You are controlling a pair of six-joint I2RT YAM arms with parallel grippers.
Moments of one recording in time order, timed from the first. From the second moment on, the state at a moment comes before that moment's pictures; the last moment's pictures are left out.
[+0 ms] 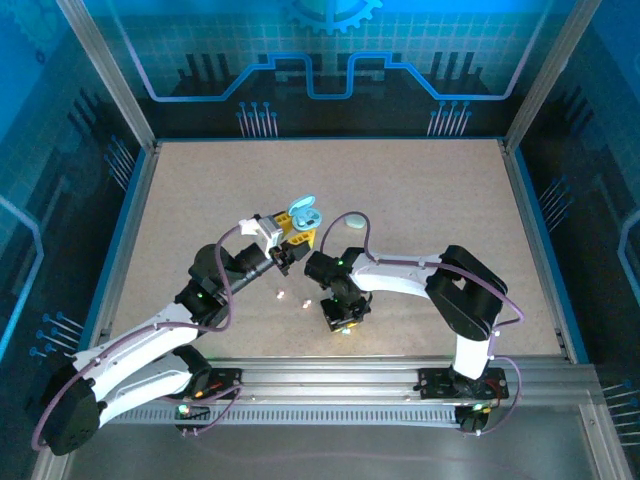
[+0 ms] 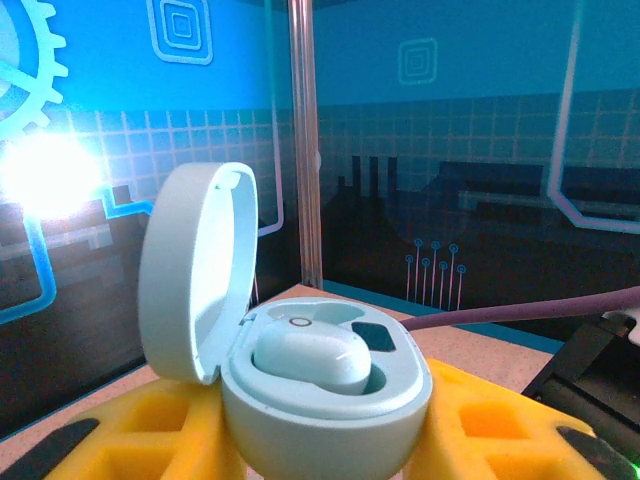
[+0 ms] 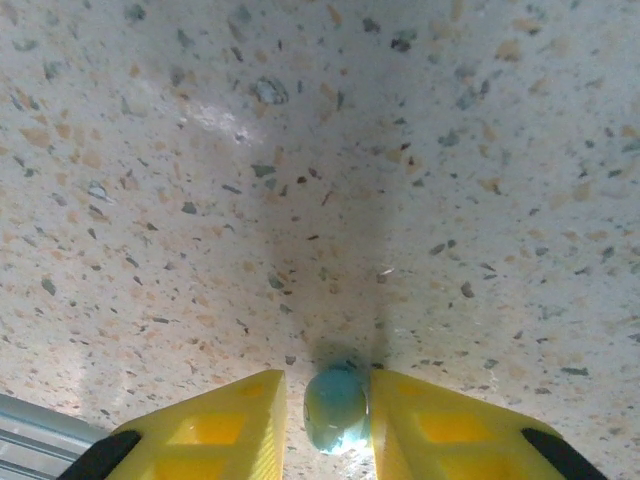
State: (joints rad) left arm -0.66 0.93 0.50 0.62 0.20 0.00; right arm 0.97 1.83 1.14 -0.92 -0.19 0.62
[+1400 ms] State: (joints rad) left arm -0.66 0.94 0.50 0.62 0.20 -0.01; right arm 0.60 1.76 1.04 -0.85 -0.21 0.48
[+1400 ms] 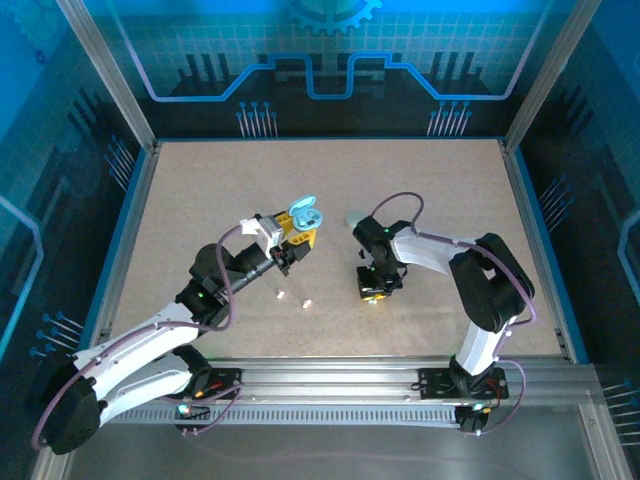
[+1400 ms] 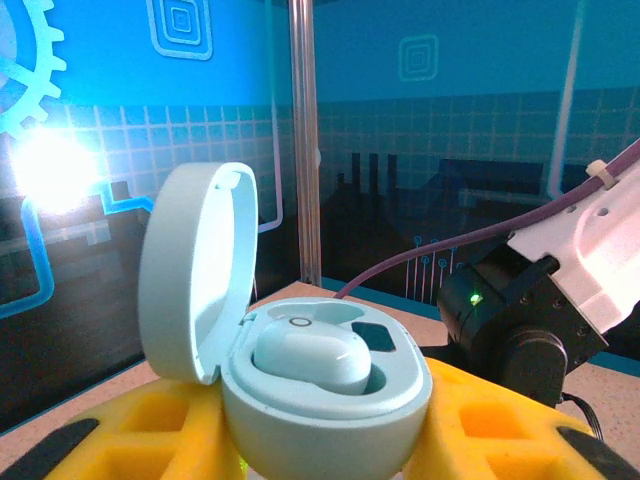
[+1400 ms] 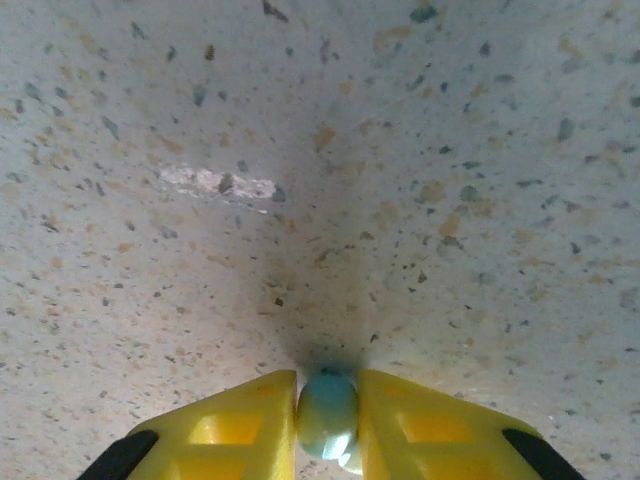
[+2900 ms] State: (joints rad) left arm -0.66 1.04 0.50 0.64 0.31 0.01; right arm 0.49 1.32 1.39 -0.93 -0.59 0.42
